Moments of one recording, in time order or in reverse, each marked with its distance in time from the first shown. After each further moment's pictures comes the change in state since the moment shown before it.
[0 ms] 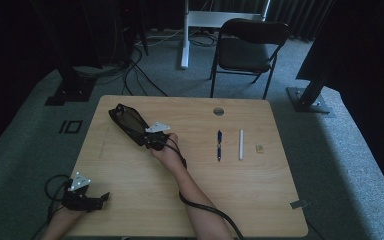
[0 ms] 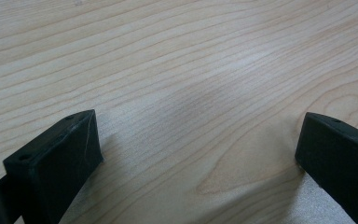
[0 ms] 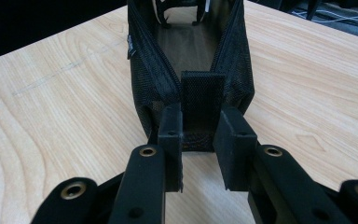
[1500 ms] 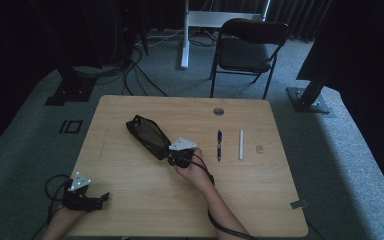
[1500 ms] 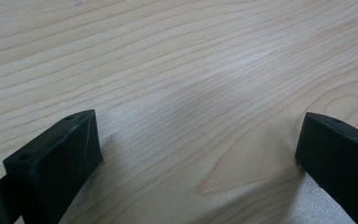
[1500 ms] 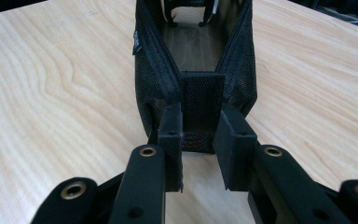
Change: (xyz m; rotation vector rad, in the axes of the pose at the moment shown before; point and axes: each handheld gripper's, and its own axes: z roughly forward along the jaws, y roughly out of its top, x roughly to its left) left arm 0.000 0.000 0.000 0.000 0.000 0.000; right arm -0.019 -0.053 -0.086 0.003 0.015 -0.074
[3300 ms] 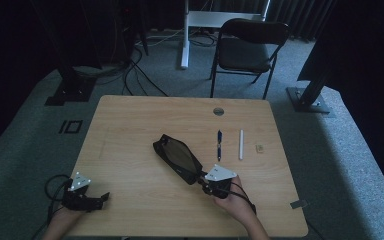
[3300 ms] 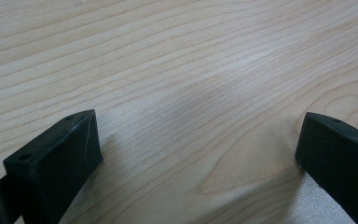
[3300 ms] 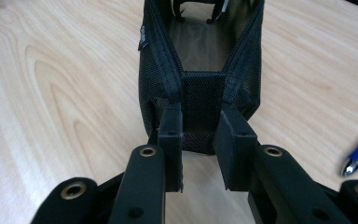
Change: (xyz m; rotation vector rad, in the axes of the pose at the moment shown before) left arm 0.000 0.000 0.000 0.000 0.000 0.000; right arm -0.007 -0.074 -0.124 0.040 -0.002 -0.063
